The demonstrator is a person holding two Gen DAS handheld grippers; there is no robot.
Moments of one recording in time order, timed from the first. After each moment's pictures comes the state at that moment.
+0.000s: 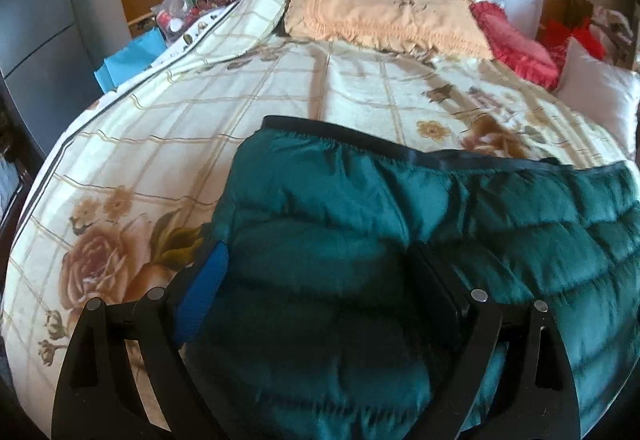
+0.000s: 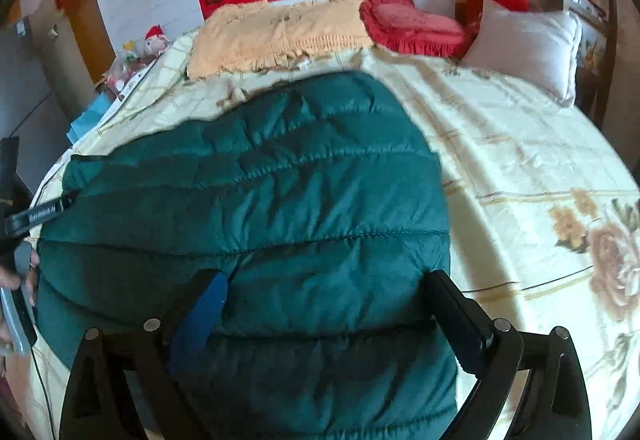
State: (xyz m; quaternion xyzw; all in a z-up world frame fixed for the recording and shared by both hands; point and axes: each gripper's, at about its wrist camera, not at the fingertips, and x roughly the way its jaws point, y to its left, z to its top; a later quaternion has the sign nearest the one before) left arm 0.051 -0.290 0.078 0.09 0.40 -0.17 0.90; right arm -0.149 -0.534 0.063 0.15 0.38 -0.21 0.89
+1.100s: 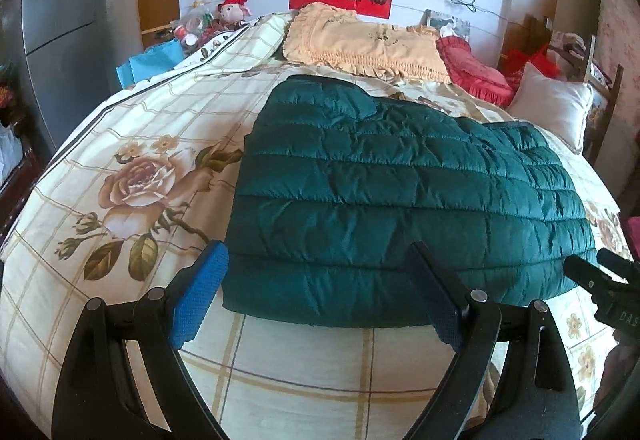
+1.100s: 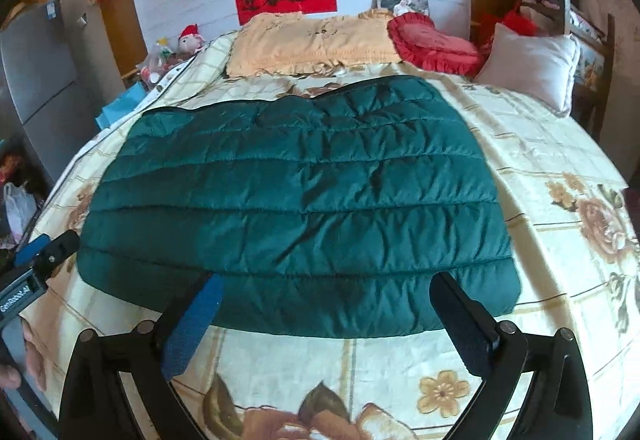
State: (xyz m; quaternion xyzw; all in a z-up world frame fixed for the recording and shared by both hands) left arm -0.111 -0.214 0.098 0.05 0.35 -0.20 0.91; right arm -0.193 -0.414 0.074 0.12 0.36 -0.20 0.90
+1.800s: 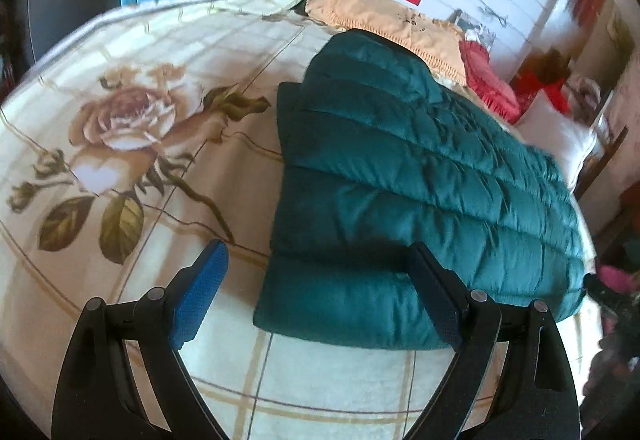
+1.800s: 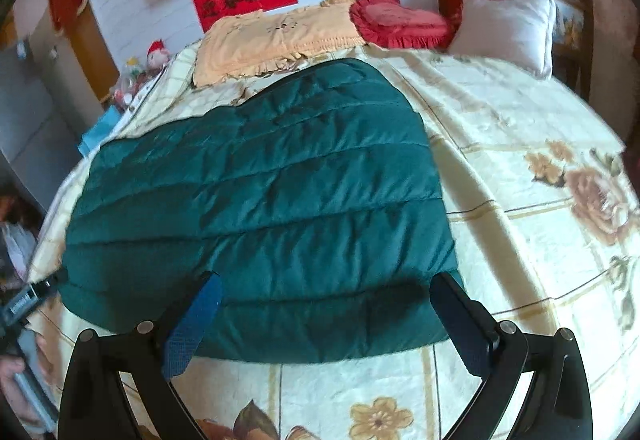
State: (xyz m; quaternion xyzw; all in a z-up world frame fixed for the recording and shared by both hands) left arm -0.039 -0.167 0.055 -0.07 0.44 -0.22 0.87; right arm -0.209 -0.497 0.063 0.21 0.36 -0.20 0.89
